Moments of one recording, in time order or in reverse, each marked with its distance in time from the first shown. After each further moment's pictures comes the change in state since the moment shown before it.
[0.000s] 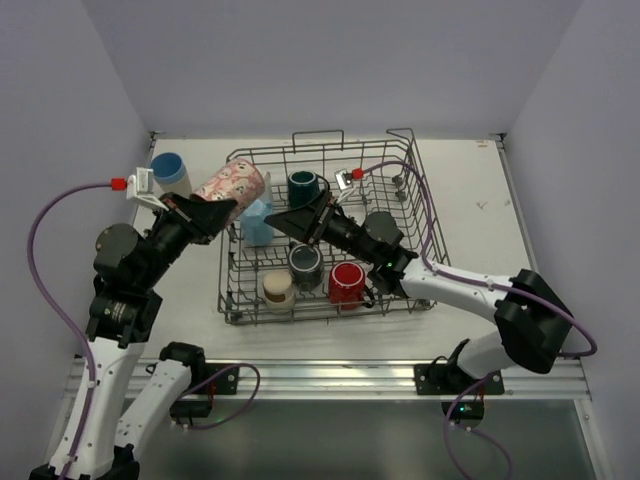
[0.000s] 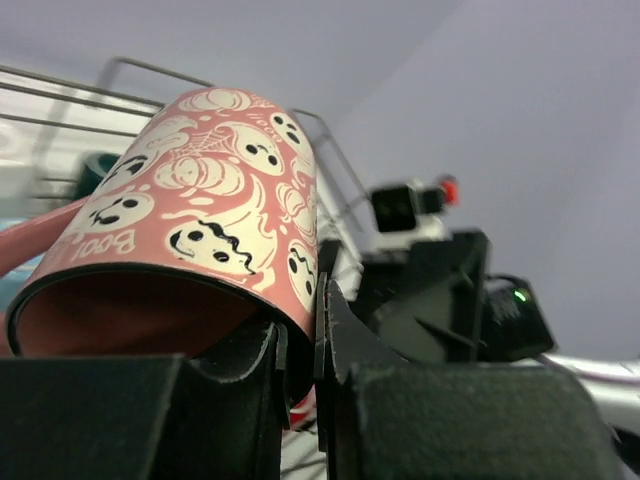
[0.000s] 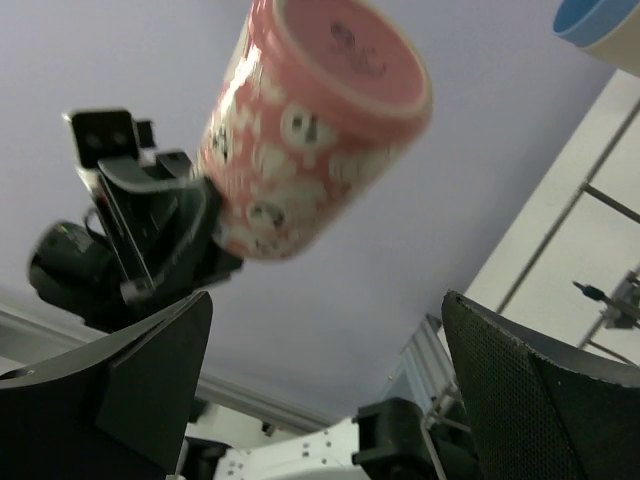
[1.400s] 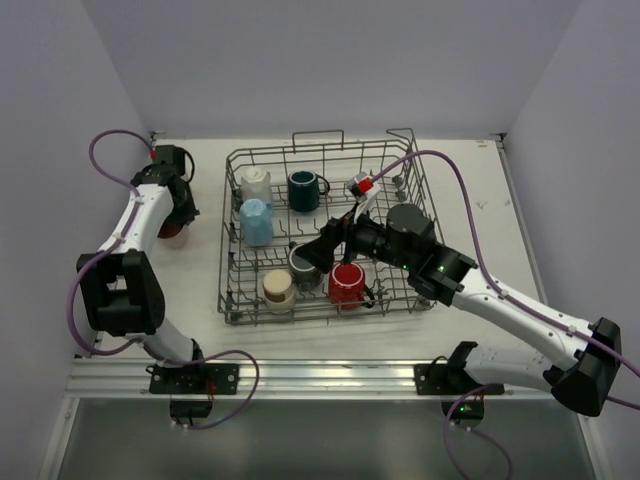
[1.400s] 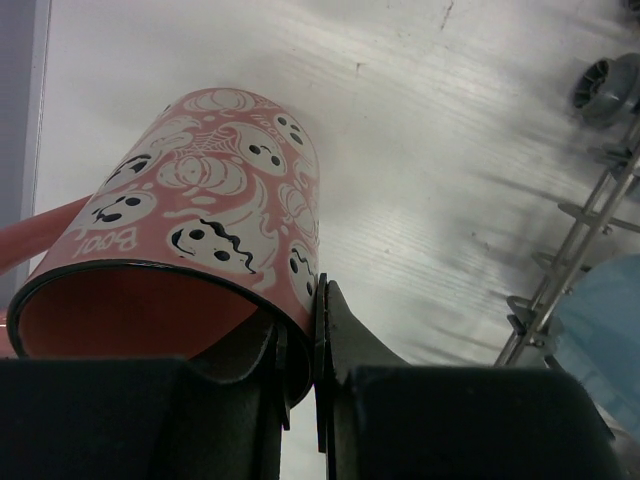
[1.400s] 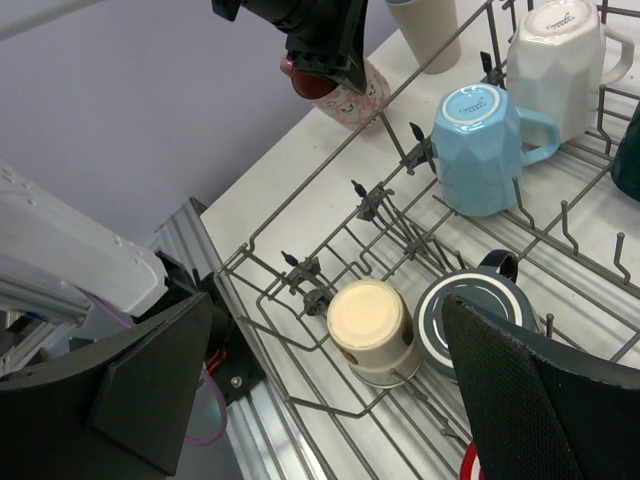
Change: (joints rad) left arm 0.266 1.008 0.426 -0.602 -0.638 0.589; right arm -0.006 -0.355 0.085 -0.849 0.011 -0.745
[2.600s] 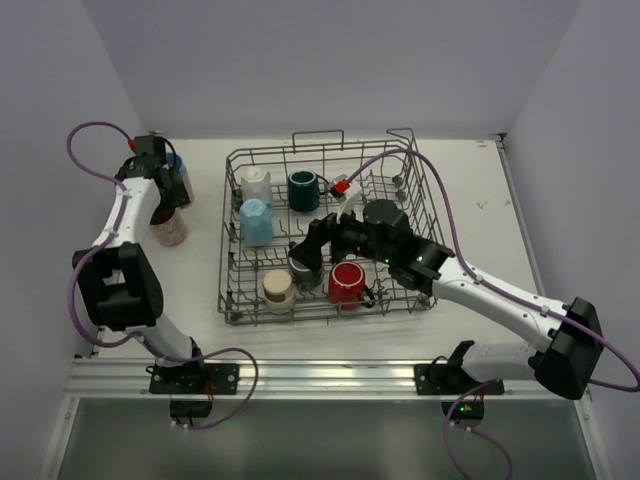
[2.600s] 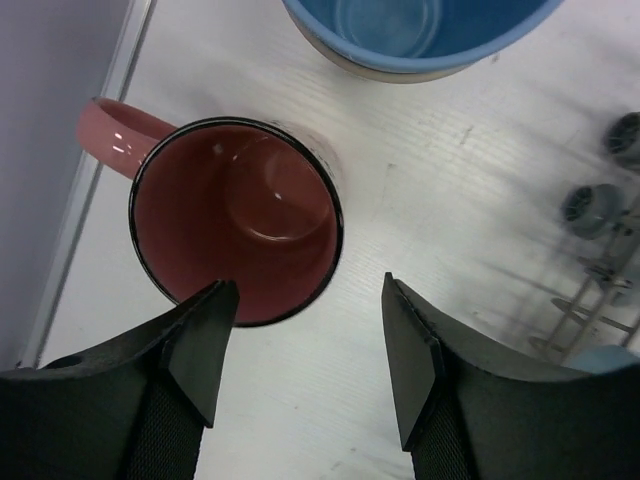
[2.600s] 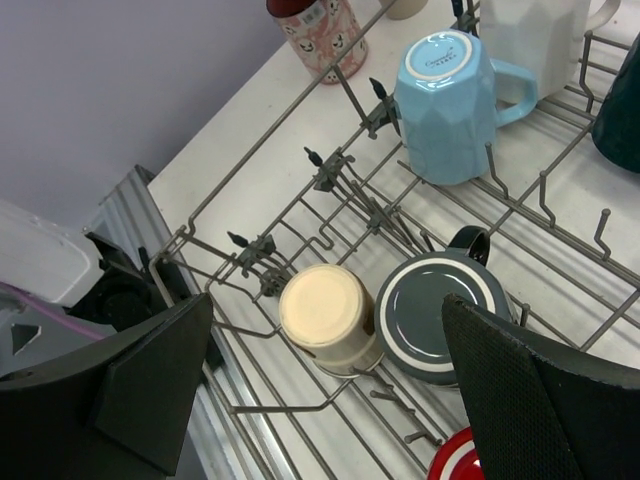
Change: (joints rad) left arm 0.101 0.083 0.093 0.069 0.005 0.018; right arm -0.001 0.128 0.029 -0.026 0.018 -0.050
